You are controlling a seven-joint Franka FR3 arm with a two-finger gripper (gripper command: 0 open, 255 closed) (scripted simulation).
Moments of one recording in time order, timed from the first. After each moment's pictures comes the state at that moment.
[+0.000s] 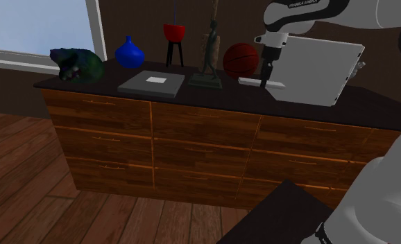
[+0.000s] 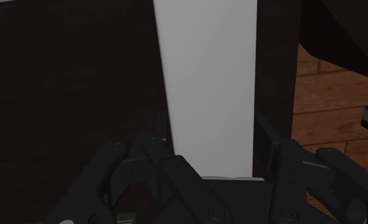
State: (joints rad) arm 0.06 -0.06 -0.44 -1.76 -0.03 1.73 -1.02
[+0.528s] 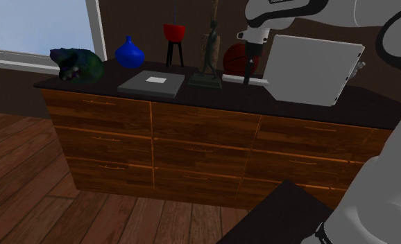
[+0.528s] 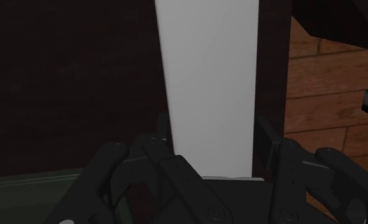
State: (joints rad) arm 0.12 0.04 -0.38 -1.64 0.00 1.69 -0.92
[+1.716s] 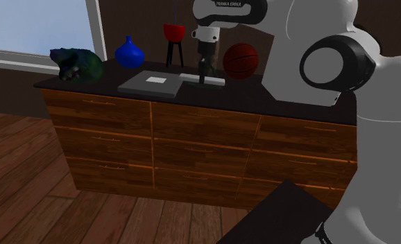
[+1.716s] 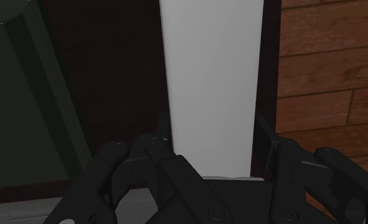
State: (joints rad) arm 0.21 0.42 -0.28 -1.15 0.10 1.58 -0.69
